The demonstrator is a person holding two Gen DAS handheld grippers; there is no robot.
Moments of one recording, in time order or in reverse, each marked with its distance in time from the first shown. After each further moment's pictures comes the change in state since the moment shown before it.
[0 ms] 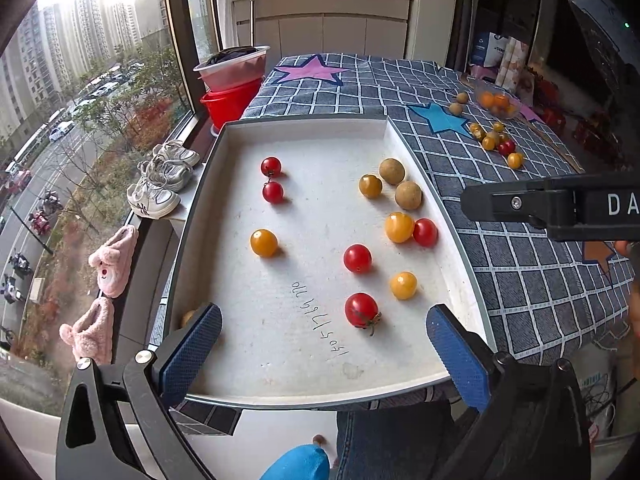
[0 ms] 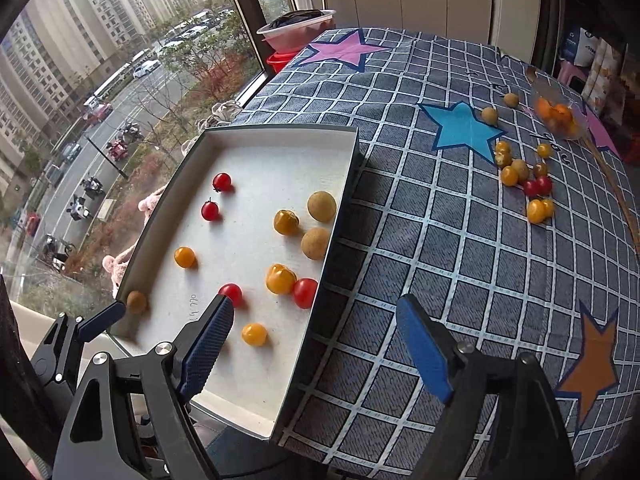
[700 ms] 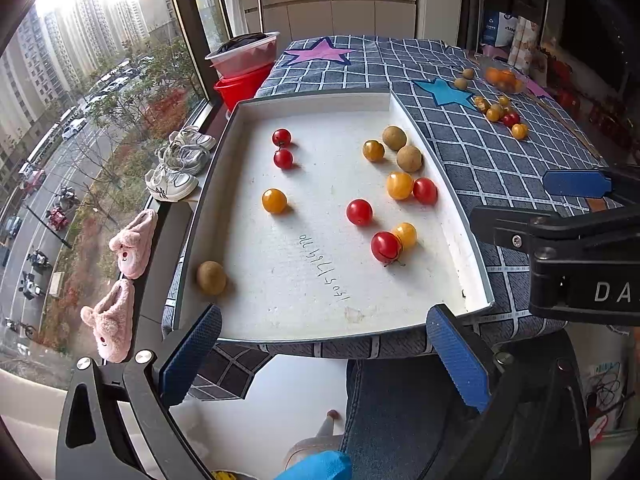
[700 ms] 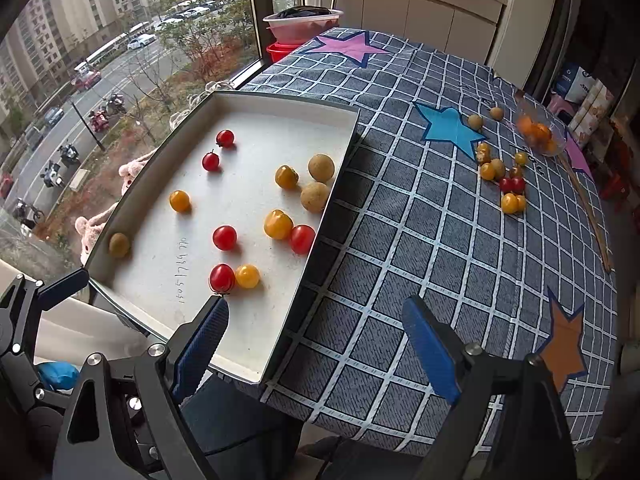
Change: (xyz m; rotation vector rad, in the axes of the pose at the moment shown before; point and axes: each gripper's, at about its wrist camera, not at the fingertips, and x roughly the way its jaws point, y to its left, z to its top) left arm -0.016 -0.009 -0.020 0.015 0.063 0.062; right arm -0.012 0.024 -0.038 -0.120 -0.009 -0.125
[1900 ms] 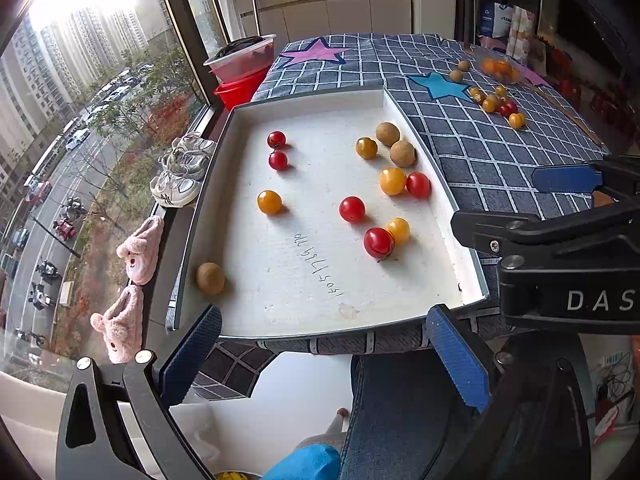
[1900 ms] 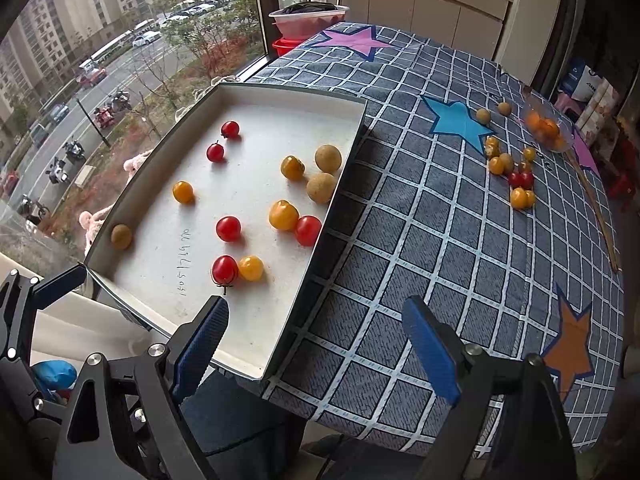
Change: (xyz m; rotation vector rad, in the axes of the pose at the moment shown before) left arm -0.004 -0.009 -0.002 0.039 0.002 0.031; right arm 0.006 0.001 -0.005 -0.011 0.012 0.023
